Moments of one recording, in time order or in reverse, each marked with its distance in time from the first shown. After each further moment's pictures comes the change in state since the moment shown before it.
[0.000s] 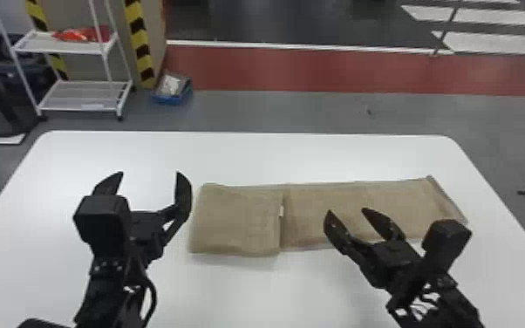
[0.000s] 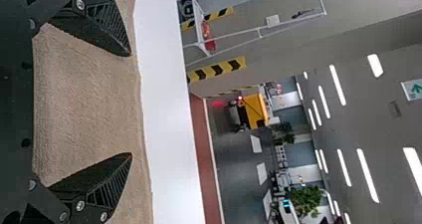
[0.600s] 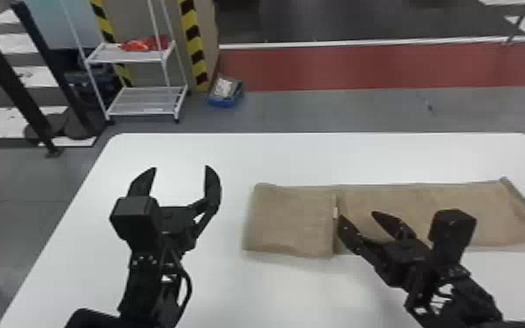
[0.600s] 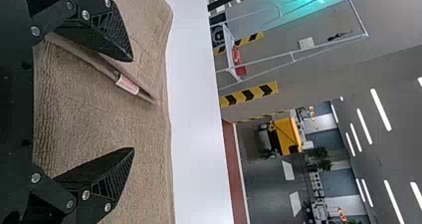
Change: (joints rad) left arm 0.011 0.001 0.090 0.041 0.014 -0.119 -0.027; right arm -0.127 0.017 0.132 0.108 0.042 0.104 -0.019
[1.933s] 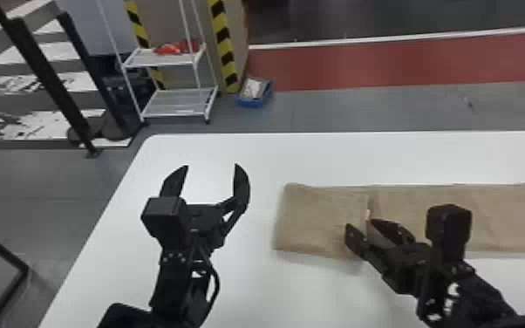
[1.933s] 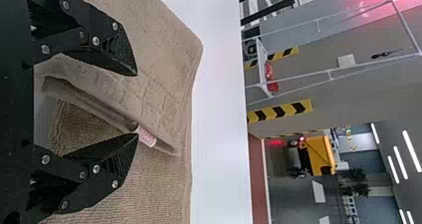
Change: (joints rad) left arm 0.004 0.000 0.018 0.010 0.013 -0.035 -0.041; right arm -0.028 0.029 0.085 -0.059 0.094 0.199 -0.030
